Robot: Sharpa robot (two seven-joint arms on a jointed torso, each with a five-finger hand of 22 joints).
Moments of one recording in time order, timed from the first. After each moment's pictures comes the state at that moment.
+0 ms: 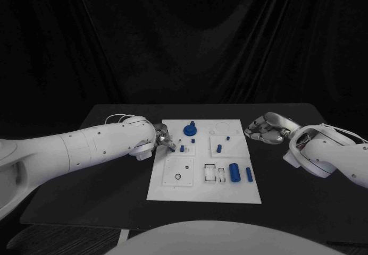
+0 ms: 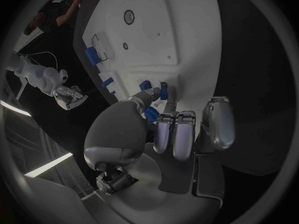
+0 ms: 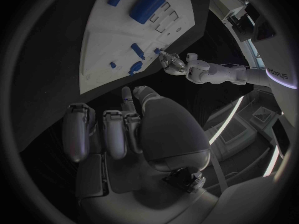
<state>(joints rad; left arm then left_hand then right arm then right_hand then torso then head) 1.16 -0.58 -0.21 1.18 -0.97 -0.01 -0.43 1.10 -0.02 0.46 -0.01 0.42 1.01 0.06 0.17 1.06 1.47 -0.01 1.57 1.31 1.47 -0.05 1.57 1.31 0.07 1.39 0.06 1.31 1.31 1.18 -0.96 -0.21 1.53 -1.12 -0.37 -0.02 1.36 0.02 0.13 0.21 0.64 0.95 0.11 0.18 0.24 1.46 0.04 1.57 1.31 1.47 -0.03 1.53 1.31 0.02 1.47 0.08 1.42 1.31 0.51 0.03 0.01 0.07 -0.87</state>
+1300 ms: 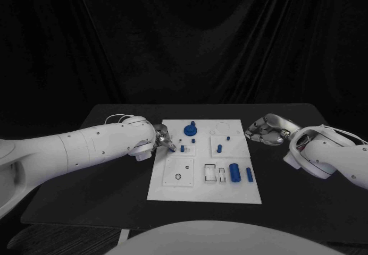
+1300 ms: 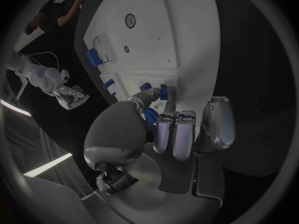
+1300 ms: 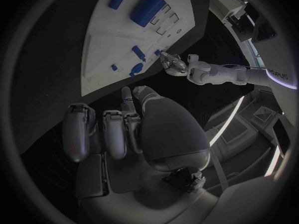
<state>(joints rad) 1.16 -0.60 -0.21 1.19 -0.97 0.00 -0.43 1.10 -0.02 0.46 -0.01 0.42 1.00 0.06 0.17 1.06 1.47 -0.01 1.57 1.31 1.47 -0.05 1.57 1.31 0.07 1.39 0.06 1.31 1.31 1.18 -0.96 -0.21 1.52 -1.11 -0.36 -0.02 1.36 0.02 0.13 0.21 0.64 0.94 0.11 0.18 0.24 1.46 0.04 1.57 1.31 1.47 -0.03 1.53 1.31 0.02 1.47 0.08 1.42 1.31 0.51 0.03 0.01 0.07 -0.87</state>
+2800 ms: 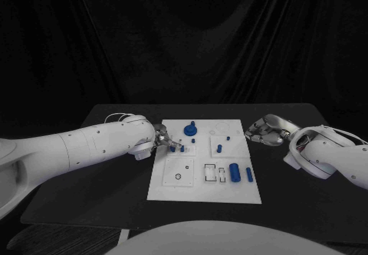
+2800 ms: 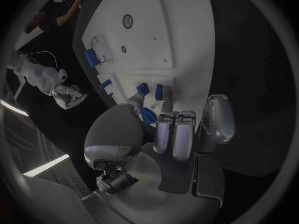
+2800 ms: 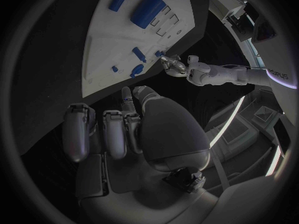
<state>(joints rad) 1.16 -0.59 -0.21 1.17 -0.97 0.03 -0.45 0.95 -0.02 0.15 0.24 0.06 0.96 0.09 0.18 1.03 1.46 0.01 1.57 1.31 1.47 -0.03 1.57 1.31 0.07 1.37 0.08 1.27 1.31 1.18 -0.96 -0.21 1.52 -1.11 -0.35 -0.03 1.36 0.02 0.13 0.21 0.64 0.94 0.11 0.18 0.24 1.46 0.04 1.57 1.31 1.47 -0.03 1.53 1.31 0.02 1.47 0.08 1.42 1.31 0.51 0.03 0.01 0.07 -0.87</state>
